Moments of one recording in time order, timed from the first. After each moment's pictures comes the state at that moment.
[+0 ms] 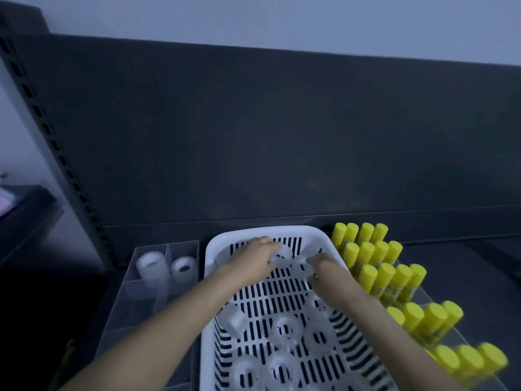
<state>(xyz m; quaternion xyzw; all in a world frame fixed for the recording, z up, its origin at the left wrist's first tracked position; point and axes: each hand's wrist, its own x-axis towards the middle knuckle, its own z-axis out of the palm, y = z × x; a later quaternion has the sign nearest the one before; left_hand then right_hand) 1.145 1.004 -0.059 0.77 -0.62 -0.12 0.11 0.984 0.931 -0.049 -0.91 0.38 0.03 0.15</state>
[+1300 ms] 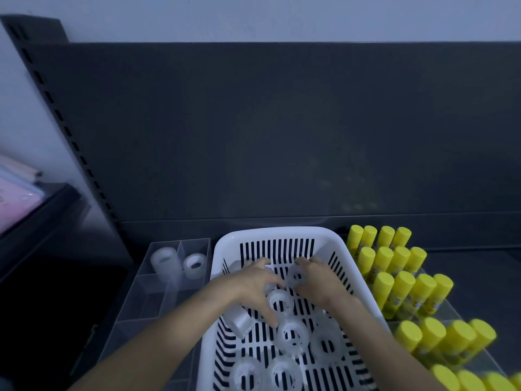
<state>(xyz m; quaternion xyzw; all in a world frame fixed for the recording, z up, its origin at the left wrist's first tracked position) 1.138 1.034 -0.061 0.77 -0.56 -0.32 0.01 1.018 0.924 -0.080 -0.91 0.35 0.04 0.20</state>
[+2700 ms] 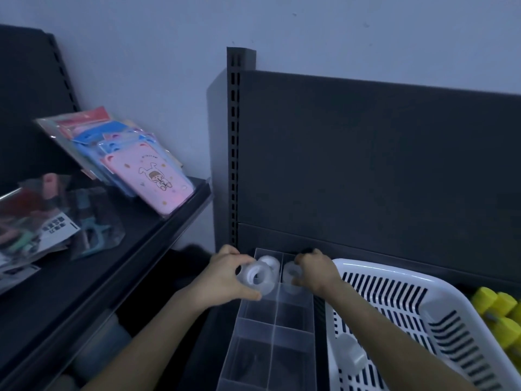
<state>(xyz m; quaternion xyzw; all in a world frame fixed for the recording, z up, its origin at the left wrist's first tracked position) 1.263 1.225 -0.037 0.85 -0.37 -0.17 0.34 1.196 1.023 -0.058 -0.98 0.19 0.05 0.03</state>
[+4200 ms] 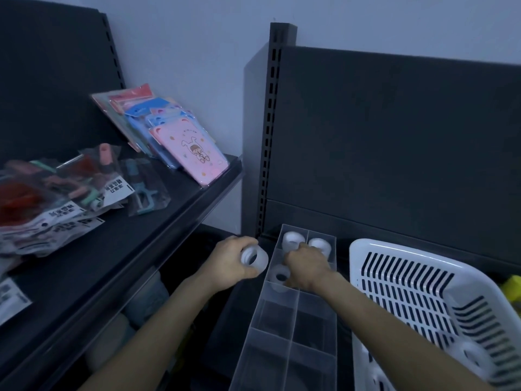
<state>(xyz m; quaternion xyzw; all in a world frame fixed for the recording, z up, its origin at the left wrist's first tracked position) 1.244 1.273 -0.047 0.86 -0.29 -0.13 0.40 1.186 1.106 -0.054 -0.99 0.07 0.11 -0.02</state>
